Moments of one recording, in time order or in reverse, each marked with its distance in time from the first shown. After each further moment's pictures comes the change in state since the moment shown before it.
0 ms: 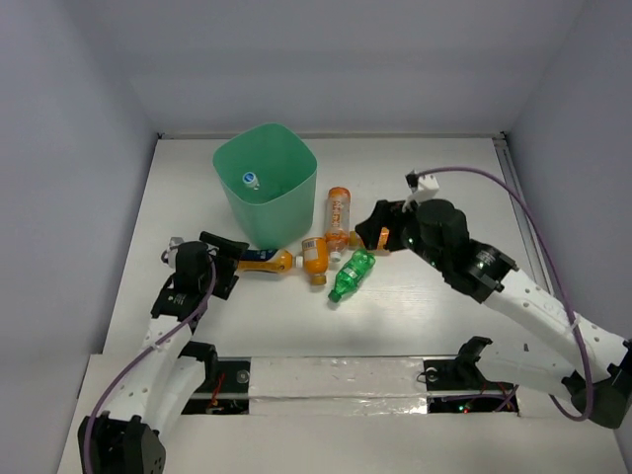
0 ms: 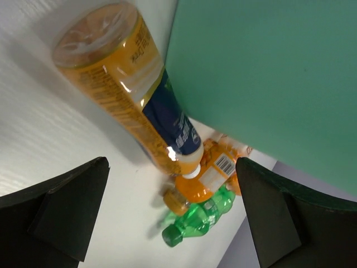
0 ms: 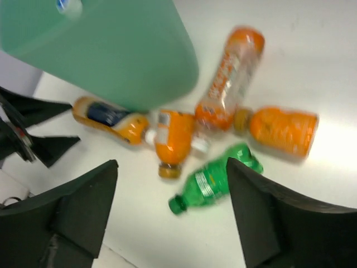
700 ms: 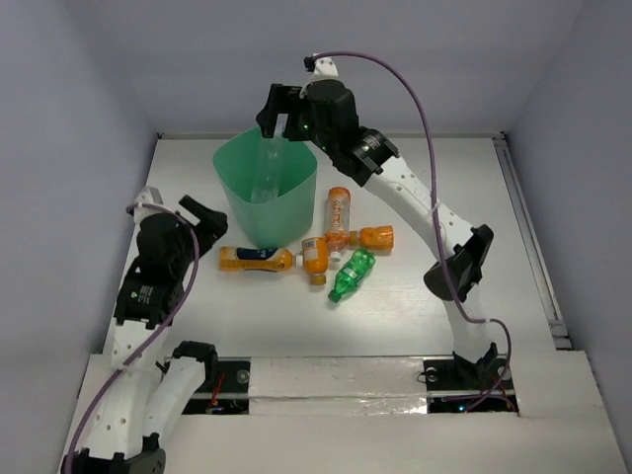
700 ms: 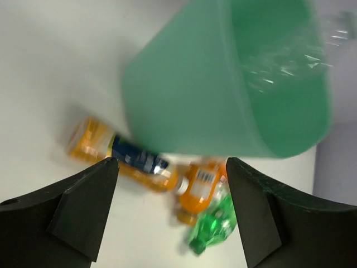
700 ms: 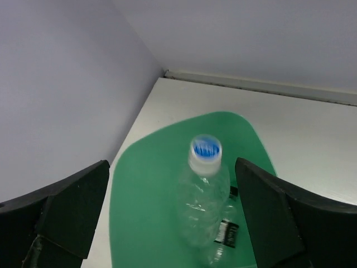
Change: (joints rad) left arm 0.000 0.005 0.521 -0.222 -0.148 0.500; right arm -0.003 1.070 1.378 -0.102 0.006 -0.031
